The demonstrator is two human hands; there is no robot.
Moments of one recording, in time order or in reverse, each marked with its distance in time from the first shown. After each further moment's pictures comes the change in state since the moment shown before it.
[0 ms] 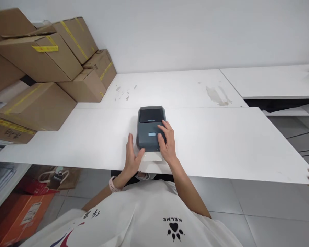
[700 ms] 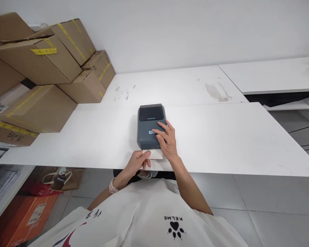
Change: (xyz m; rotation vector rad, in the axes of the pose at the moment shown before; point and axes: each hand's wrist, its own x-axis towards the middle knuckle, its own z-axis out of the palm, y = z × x) left_hand -0.008 0.010 0.002 -0.415 -0.547 -0.435; right_hand -0.005 0.008 -0.001 -0.087 0.011 -0.145
